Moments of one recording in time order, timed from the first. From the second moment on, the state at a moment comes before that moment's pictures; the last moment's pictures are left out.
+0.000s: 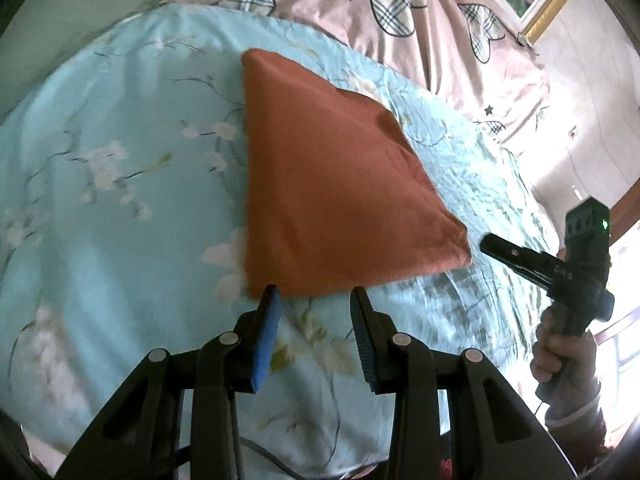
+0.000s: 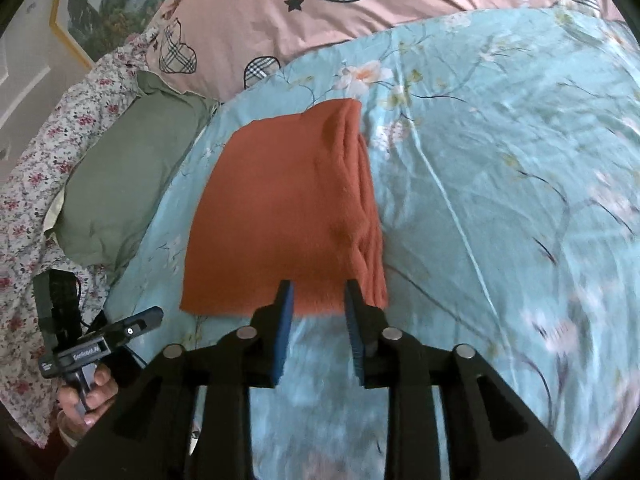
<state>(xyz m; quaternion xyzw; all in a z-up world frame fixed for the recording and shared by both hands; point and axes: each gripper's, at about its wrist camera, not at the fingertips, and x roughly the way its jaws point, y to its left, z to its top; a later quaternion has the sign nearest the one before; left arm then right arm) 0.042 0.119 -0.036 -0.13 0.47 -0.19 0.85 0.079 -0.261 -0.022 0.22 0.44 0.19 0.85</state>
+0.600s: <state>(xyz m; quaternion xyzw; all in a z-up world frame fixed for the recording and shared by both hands) -0.006 0.154 -0.014 -0.13 0.45 -0.14 0.87 0.022 -0.296 -0.011 0.23 0.43 0.15 0.86</state>
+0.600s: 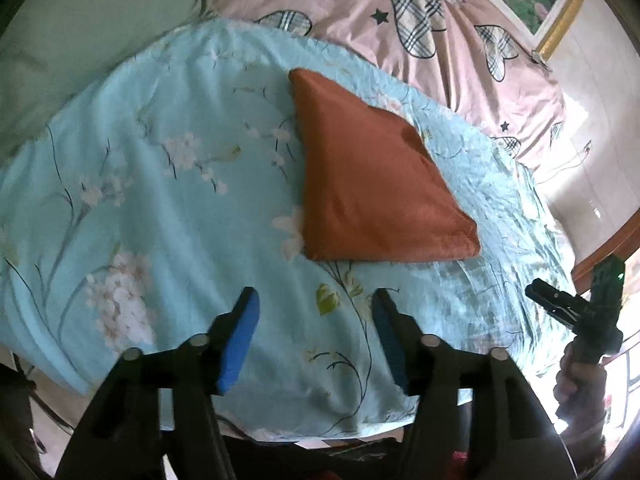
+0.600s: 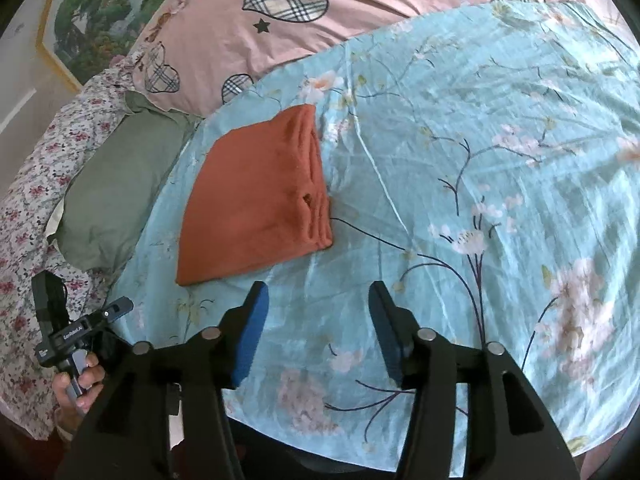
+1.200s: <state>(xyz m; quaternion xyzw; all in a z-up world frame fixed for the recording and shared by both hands) 0.005 0.141 0.001 -0.10 0.46 -0.13 0.88 0.043 -0.275 -0.005 0.21 0.44 0.18 0.85</state>
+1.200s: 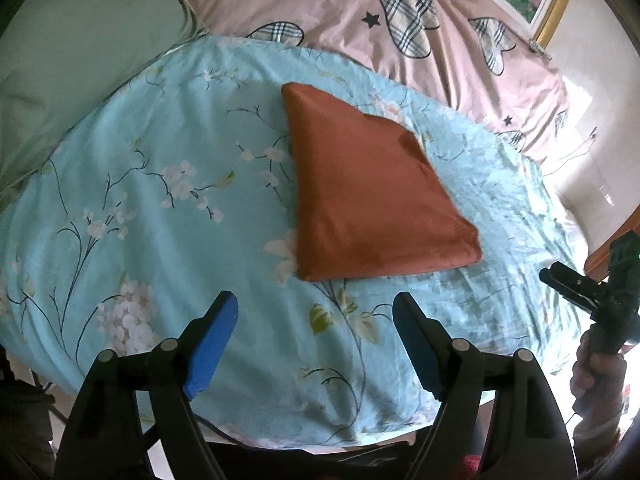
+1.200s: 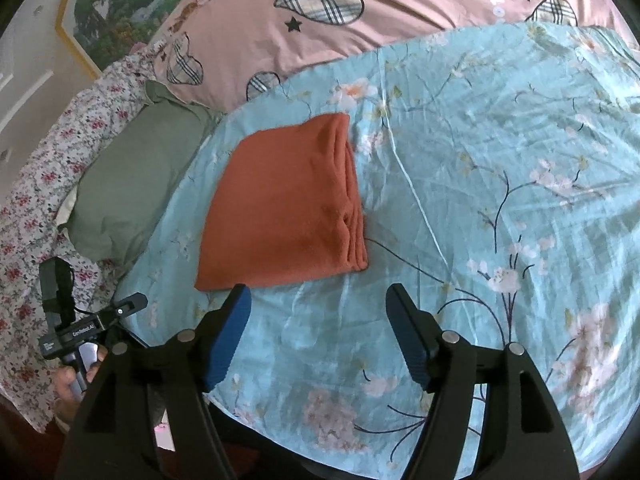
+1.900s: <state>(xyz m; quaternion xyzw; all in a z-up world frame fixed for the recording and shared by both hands) 0.031 0.098 -0.011 0.05 0.46 -0.04 0.88 0.062 -0.219 -0.001 0.06 0.45 0.18 0.87</state>
